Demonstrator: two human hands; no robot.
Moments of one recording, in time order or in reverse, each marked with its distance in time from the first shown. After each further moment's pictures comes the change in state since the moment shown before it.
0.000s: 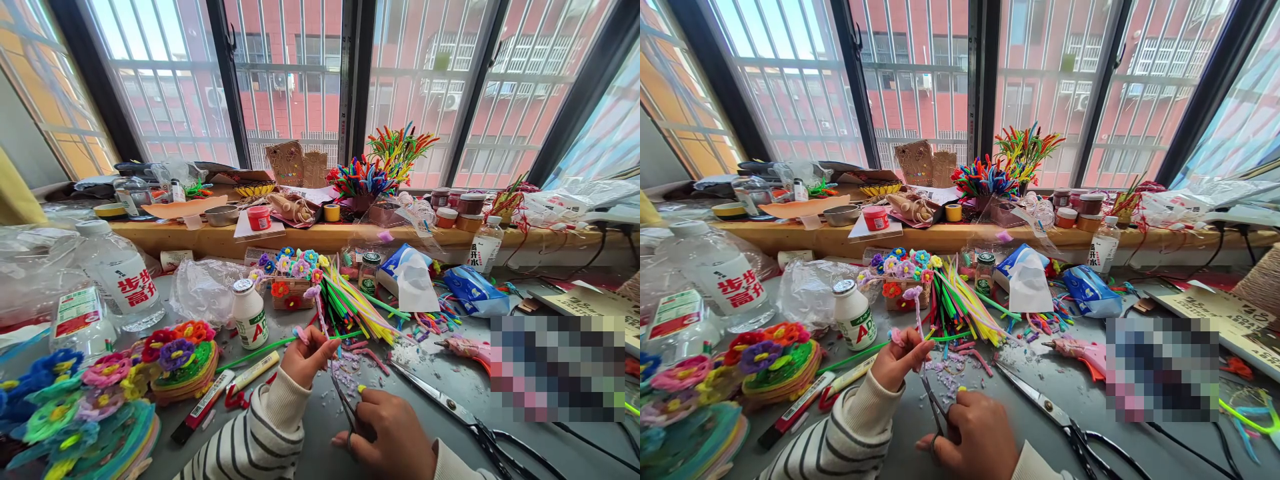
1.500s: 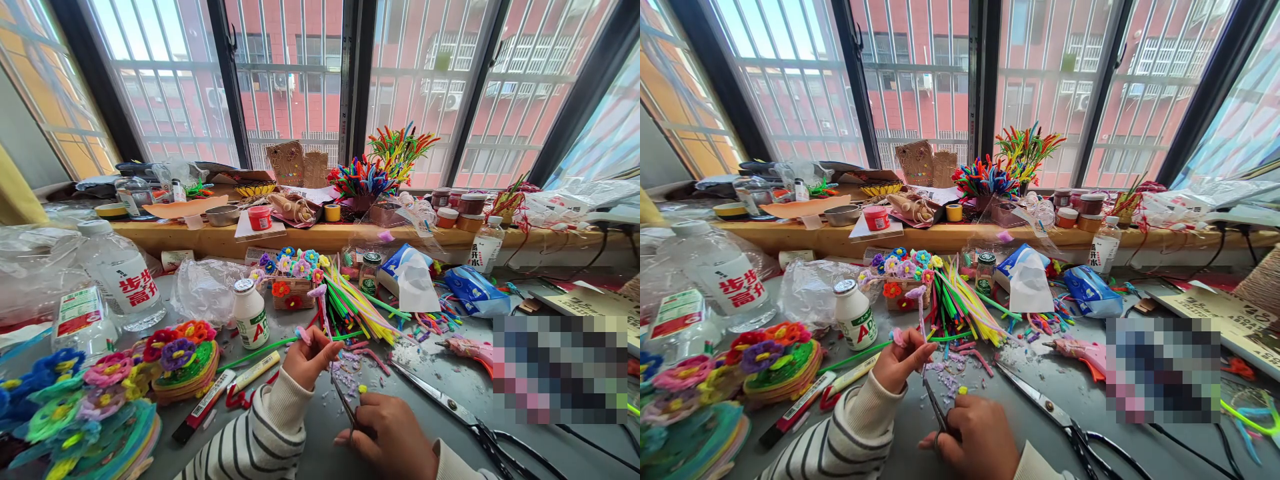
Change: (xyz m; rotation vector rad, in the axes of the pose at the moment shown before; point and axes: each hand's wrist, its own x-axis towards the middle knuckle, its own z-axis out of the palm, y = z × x) left_hand -0.002 0.003 0.000 0.011 -0.018 0.013; right_hand 0.001 0.000 0.000 0.015 -0.034 -0.029
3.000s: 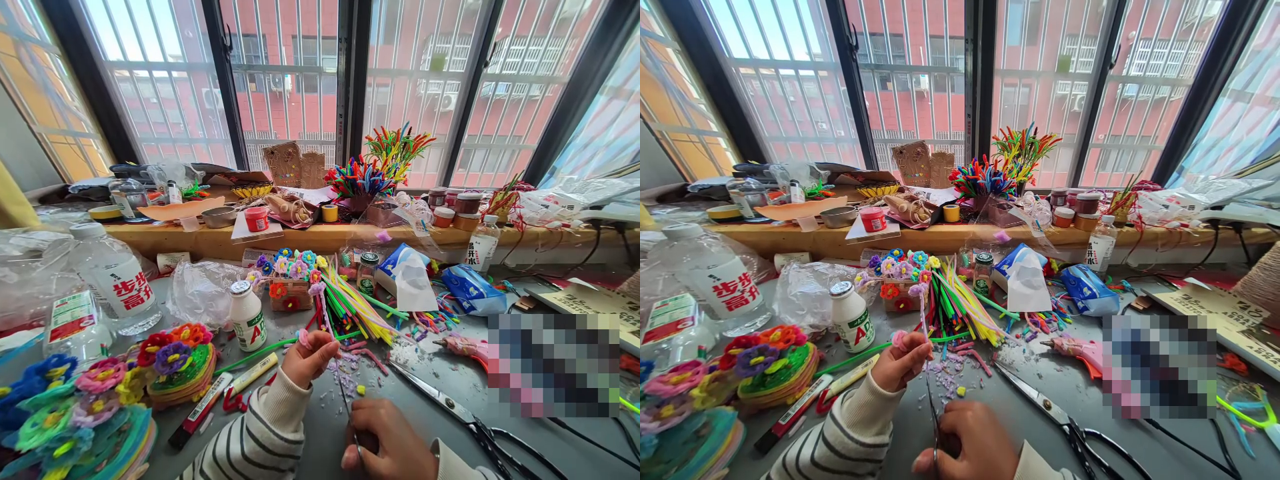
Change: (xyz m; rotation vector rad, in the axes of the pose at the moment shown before) left_hand 0.005 -0.001 -0.001 -0.207 -0.149 -0.179; right_hand -0.001 0.001 0.000 0.381 -0.068 -0.121
